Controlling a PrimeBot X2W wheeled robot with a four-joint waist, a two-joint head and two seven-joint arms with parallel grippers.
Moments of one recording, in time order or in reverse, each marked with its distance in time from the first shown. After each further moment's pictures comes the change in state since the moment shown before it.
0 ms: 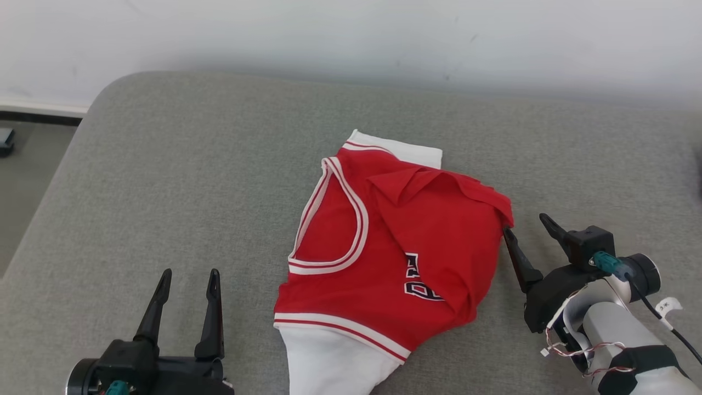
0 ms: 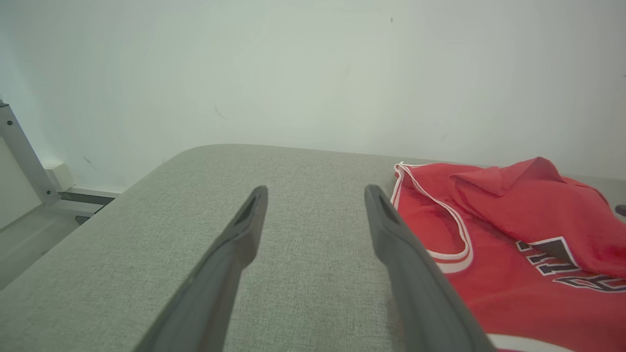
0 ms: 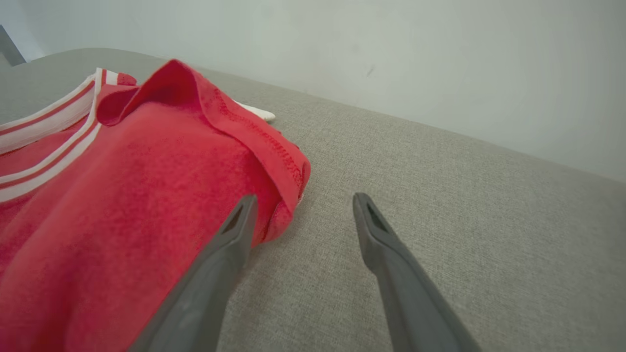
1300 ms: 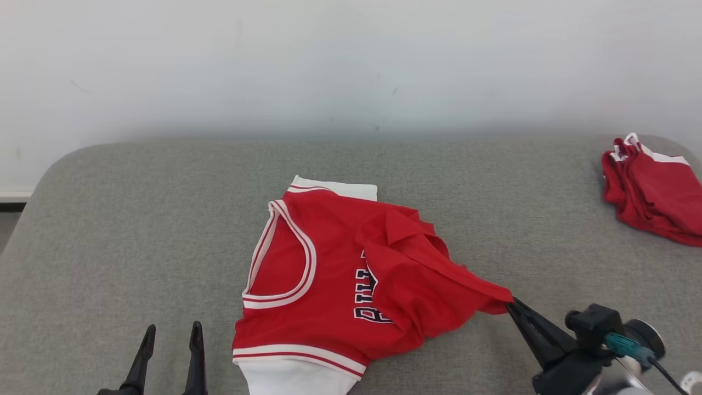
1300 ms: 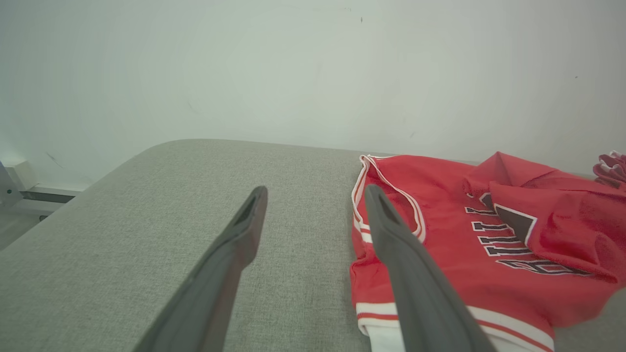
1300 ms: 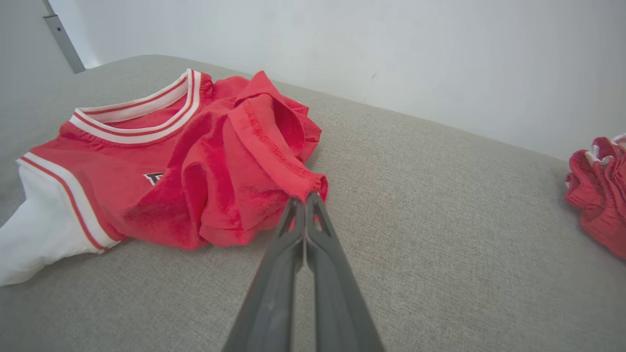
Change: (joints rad) left arm 0.123 -0.008 0.055 0.016 -0.005 0.000 0.000; right arm 0.363 -0.182 0.096 -0.539 0.114 0.000 0.171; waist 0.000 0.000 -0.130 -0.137
